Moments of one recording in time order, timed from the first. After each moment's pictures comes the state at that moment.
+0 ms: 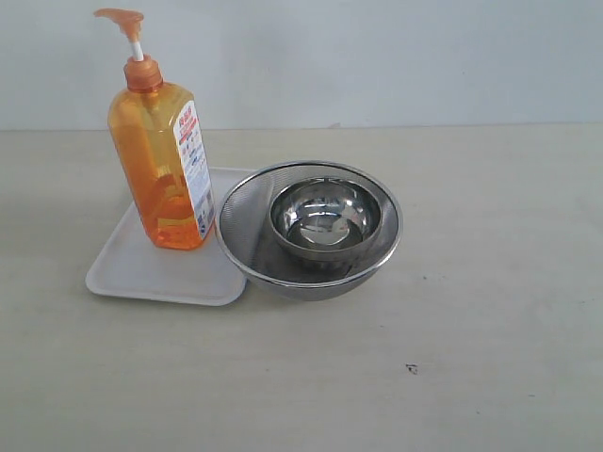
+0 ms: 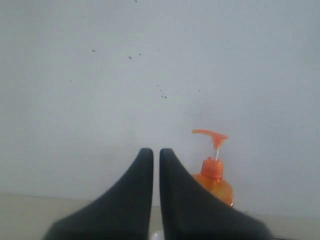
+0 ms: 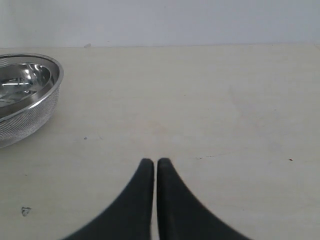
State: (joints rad) left arm 0.03 0.08 -0.22 1.75 -0.04 -1.90; right arm 0.07 0.00 0.00 0.08 0.35 -0.02
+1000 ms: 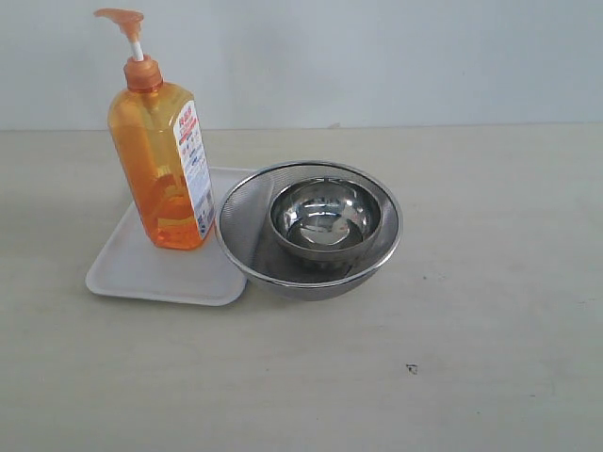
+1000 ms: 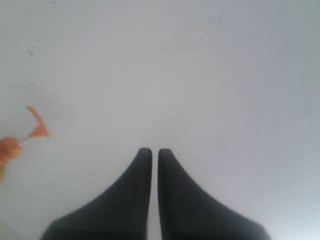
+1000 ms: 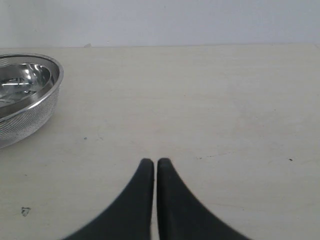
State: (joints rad) left arm 0.03 0.06 -0.21 0.90 -0.30 -2.09; right arm 0.07 0.00 0.00 0.08 0.35 -0.02
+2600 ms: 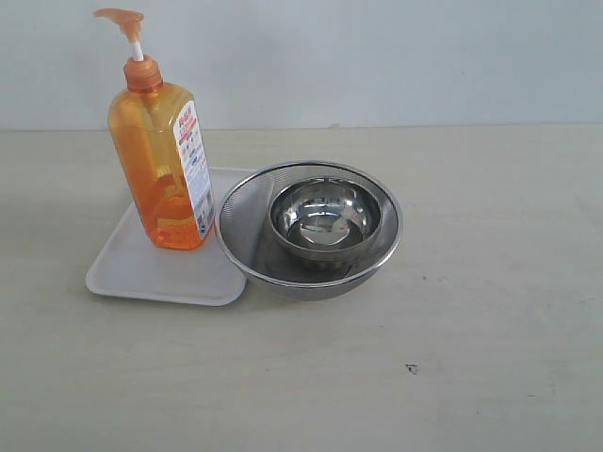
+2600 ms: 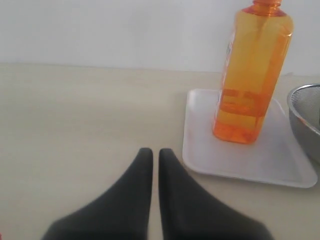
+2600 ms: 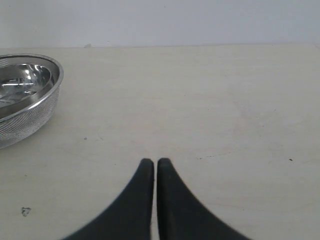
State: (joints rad) left arm 0.03 0.00 0.00 0.00 0.30 -0.05; right arm 0.07 0.00 0.00 0.08 0.35 -0.02
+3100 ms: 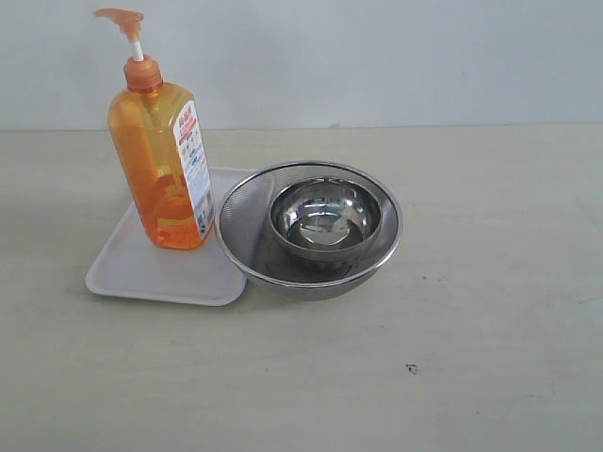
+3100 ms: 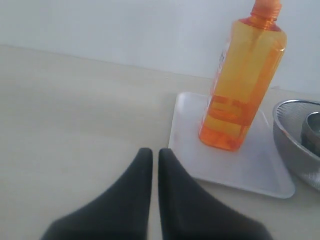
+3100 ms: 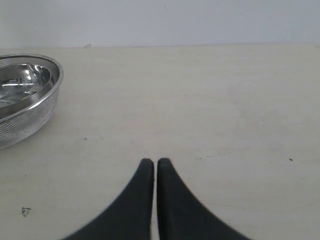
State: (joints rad) left arm 0.03 0.00 0.00 -0.06 0.30 -0.09; right arm 0.07 0.00 0.00 0.08 0.35 -0.02
